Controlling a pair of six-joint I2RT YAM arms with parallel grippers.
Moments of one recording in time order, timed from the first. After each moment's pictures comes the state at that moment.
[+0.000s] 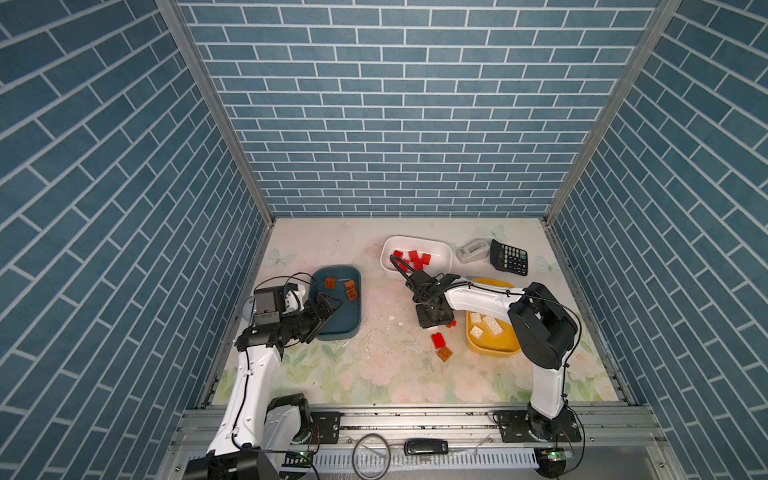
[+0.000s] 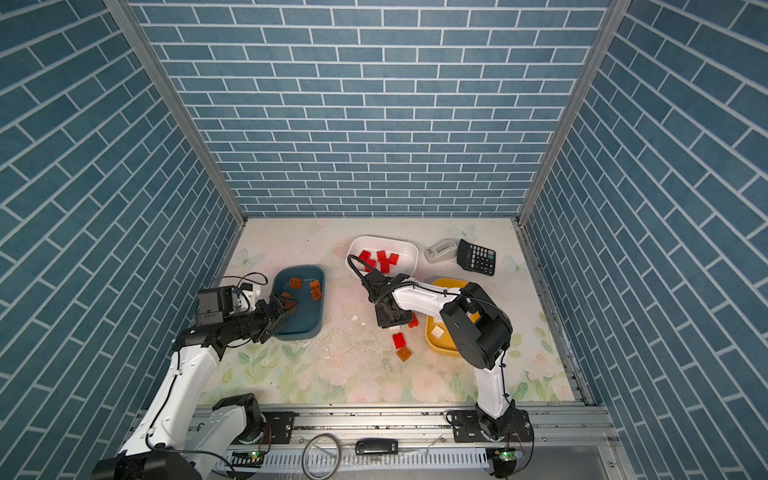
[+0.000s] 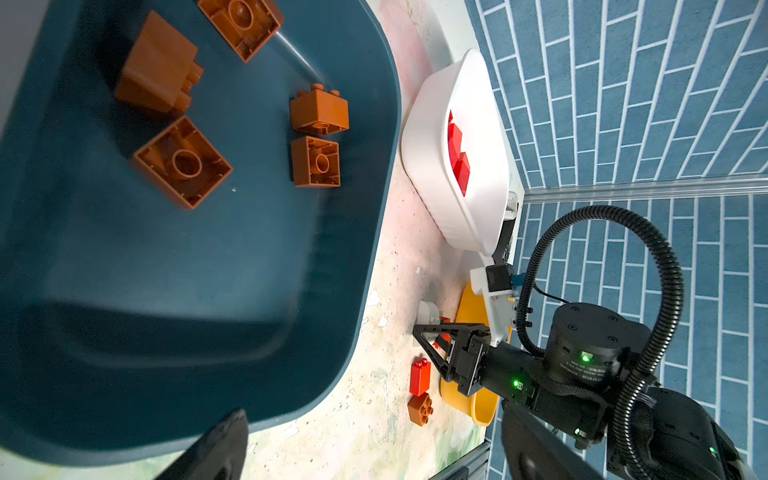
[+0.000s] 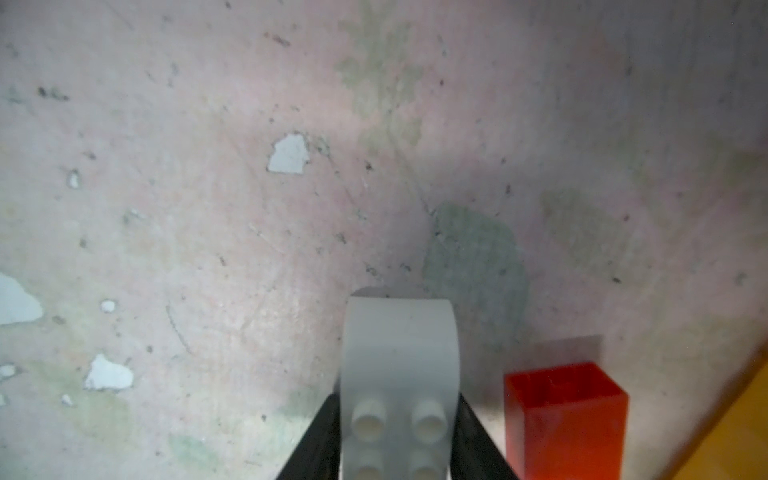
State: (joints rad) left arm 0.16 0.90 0.61 -0.60 0.72 -0.64; right arm 0.85 1.95 1.31 -0.77 0.11 0.56
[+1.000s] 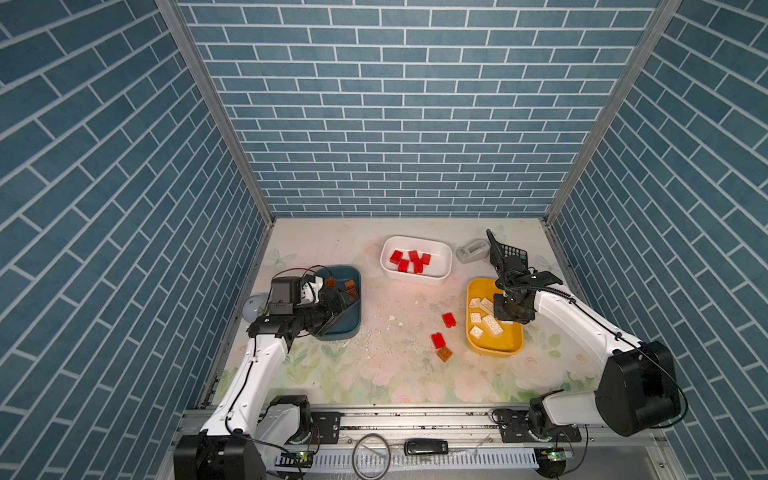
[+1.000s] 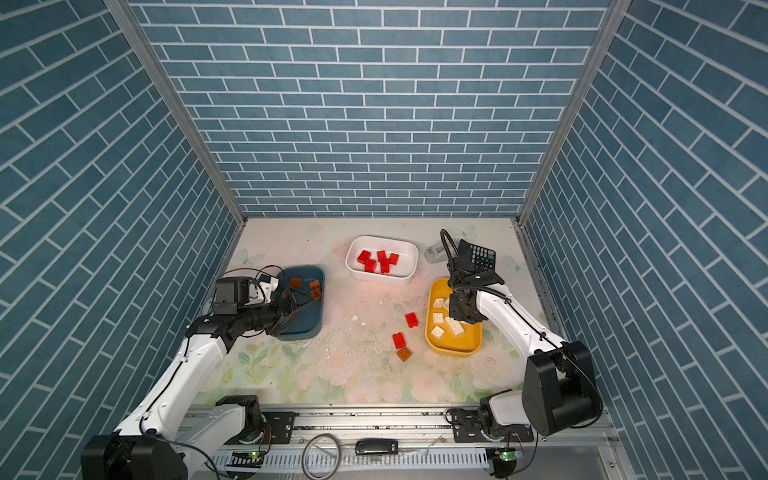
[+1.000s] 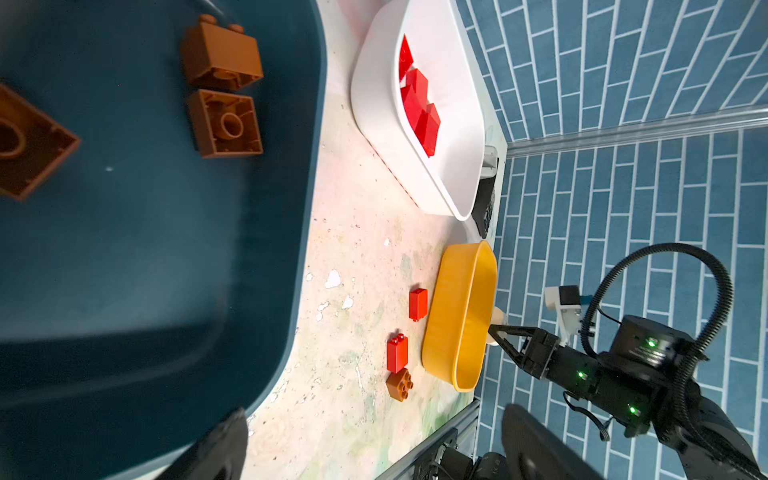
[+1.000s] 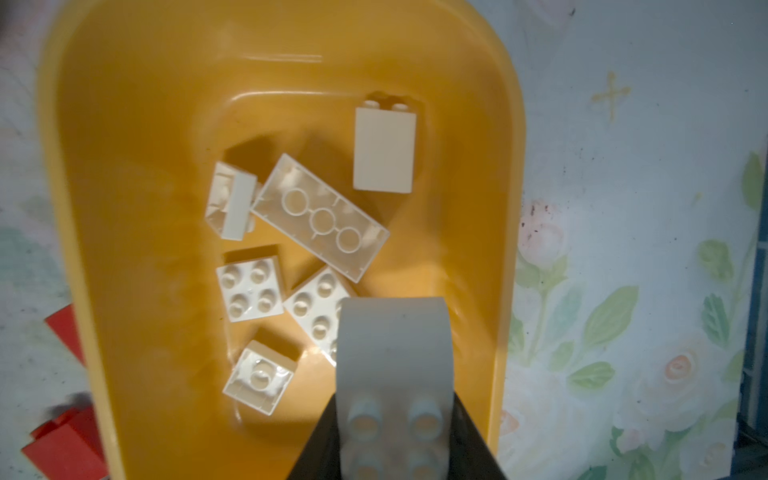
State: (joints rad) left arm -0.02 1.00 0.67 -0.51 0.72 -0.72; right arm 0.33 1.38 0.98 -0.95 0.18 0.36
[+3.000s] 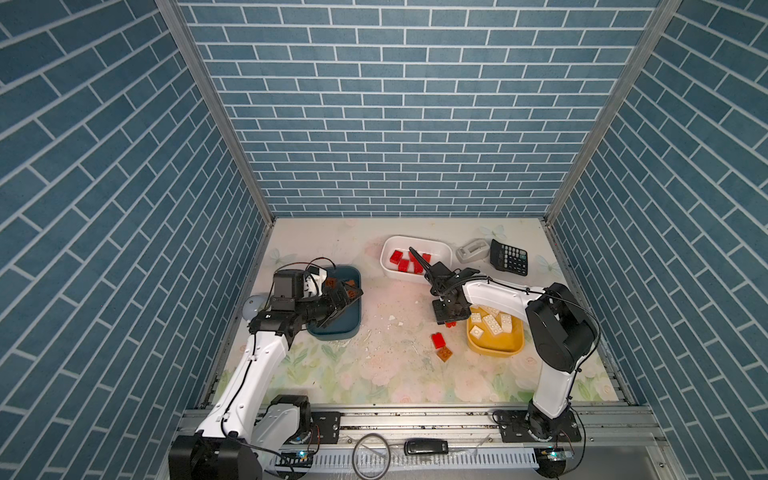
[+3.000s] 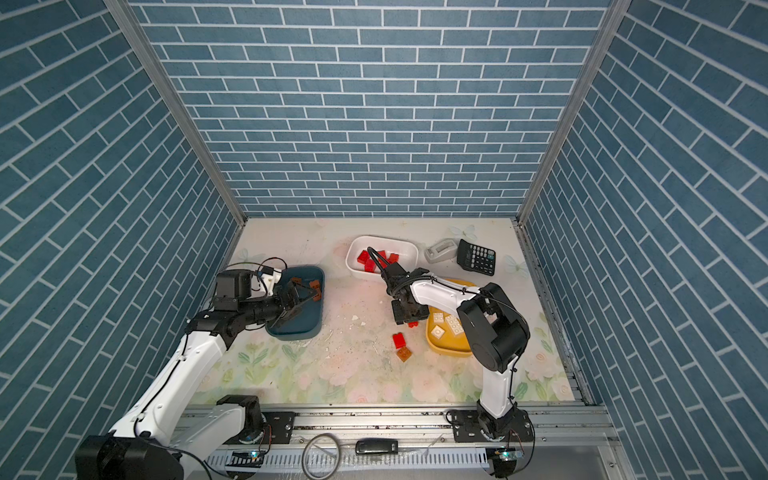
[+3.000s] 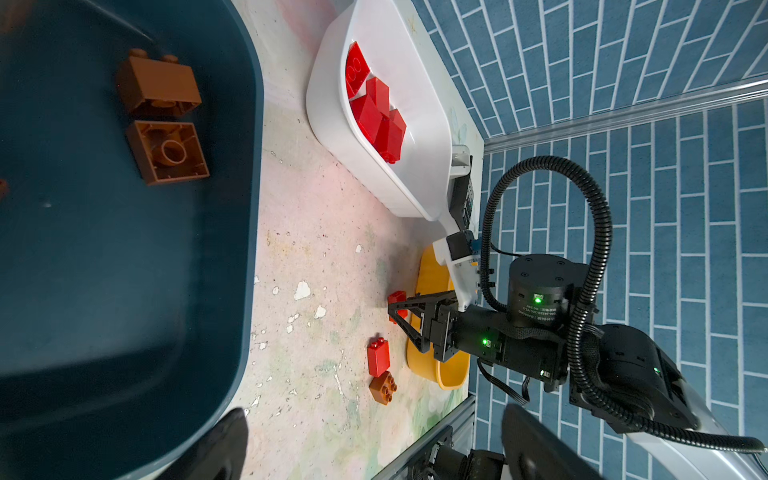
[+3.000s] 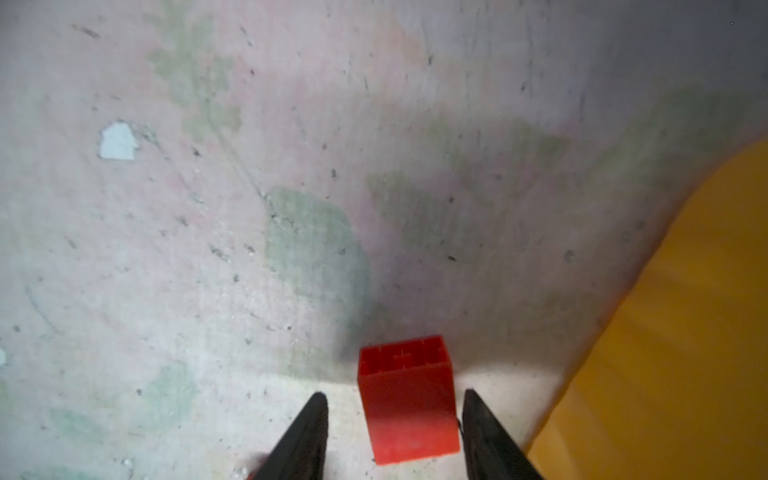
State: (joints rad) left arm -0.06 0.99 0.72 -0.49 0.72 -0.73; right arm 0.74 1.86 1.24 -0.81 0.09 0.47
